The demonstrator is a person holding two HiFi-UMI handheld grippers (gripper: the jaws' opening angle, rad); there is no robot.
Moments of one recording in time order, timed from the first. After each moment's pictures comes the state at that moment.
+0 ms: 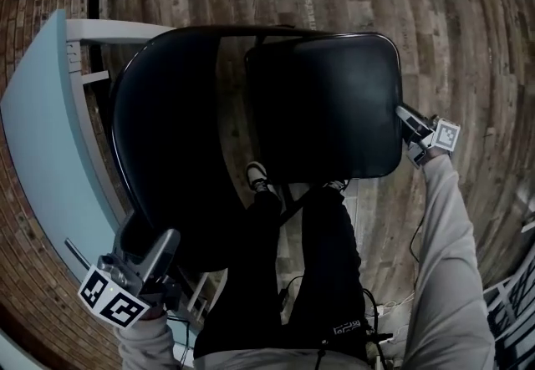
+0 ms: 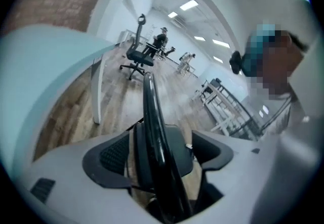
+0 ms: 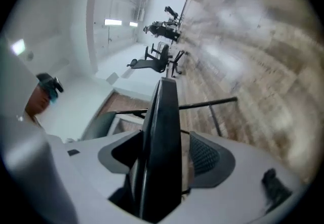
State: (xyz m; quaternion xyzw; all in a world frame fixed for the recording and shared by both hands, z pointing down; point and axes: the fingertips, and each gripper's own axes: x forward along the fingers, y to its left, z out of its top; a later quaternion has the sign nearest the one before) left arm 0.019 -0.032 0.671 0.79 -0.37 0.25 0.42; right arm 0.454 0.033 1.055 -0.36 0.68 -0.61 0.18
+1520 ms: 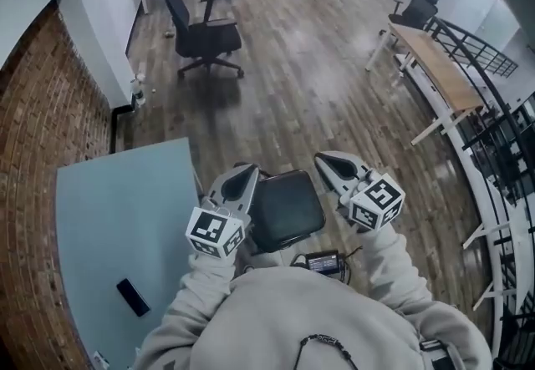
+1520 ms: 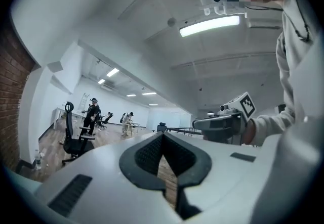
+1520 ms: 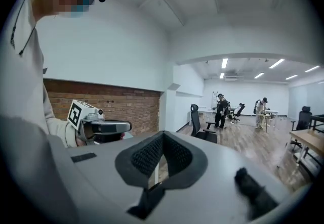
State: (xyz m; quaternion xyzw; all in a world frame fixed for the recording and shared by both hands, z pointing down) left arm 0.018 -0.006 0.160 0.98 -0.18 -0.04 0.08; right arm 0.135 0.037 0.143 -0.57 0.81 -0.05 -0.11
